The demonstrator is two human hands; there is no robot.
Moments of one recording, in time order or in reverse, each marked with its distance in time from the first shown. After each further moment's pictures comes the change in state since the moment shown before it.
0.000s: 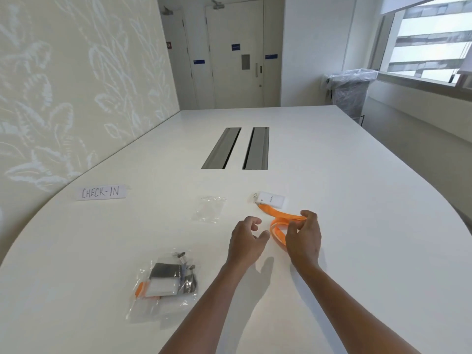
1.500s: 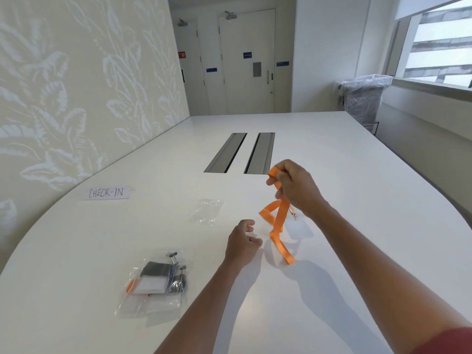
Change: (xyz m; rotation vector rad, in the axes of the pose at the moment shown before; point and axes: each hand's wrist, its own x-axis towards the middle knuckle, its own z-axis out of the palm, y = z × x) left_hand 0.012 0.000 0.022 -0.080 0.006 -0.116; right_hand 0.079 -0.109 -0.051 0.150 -0.502 -0.342
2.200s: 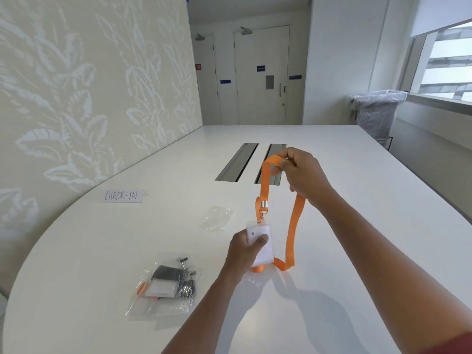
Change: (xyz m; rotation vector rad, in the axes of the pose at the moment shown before) left_hand -0.012 0.005 -0.025 -0.311 0.024 0.007; right_hand 0.021 -0.058 -0.005 -0.082 0.003 -0.122
